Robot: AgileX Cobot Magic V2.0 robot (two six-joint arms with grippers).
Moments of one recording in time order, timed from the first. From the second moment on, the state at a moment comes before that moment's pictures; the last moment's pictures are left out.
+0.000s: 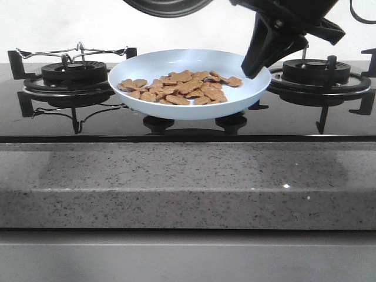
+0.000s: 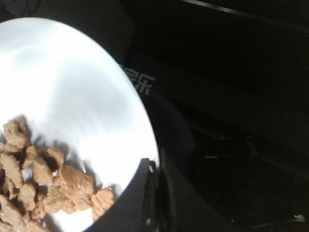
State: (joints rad) left arm -0.36 1.12 -1.10 -1.31 0.54 1.67; right arm 0.28 1.66 -1.35 0.47 0.78 -0.25
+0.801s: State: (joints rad) left arm 0.16 1.43 -1.12 -1.75 0.60 1.12; right arm 0.28 1.66 -1.35 0.47 0.78 -0.25
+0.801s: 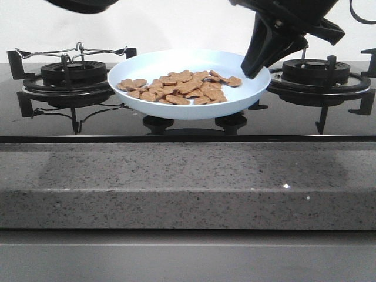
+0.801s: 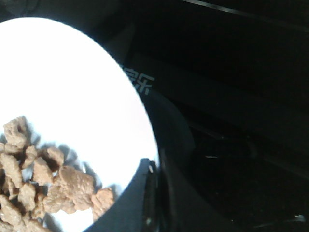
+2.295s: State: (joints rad) left arm 0.25 1.72 -1.14 -1.75 0.79 0.83; right arm 0.28 1.66 -1.35 0.48 0.78 -0.25
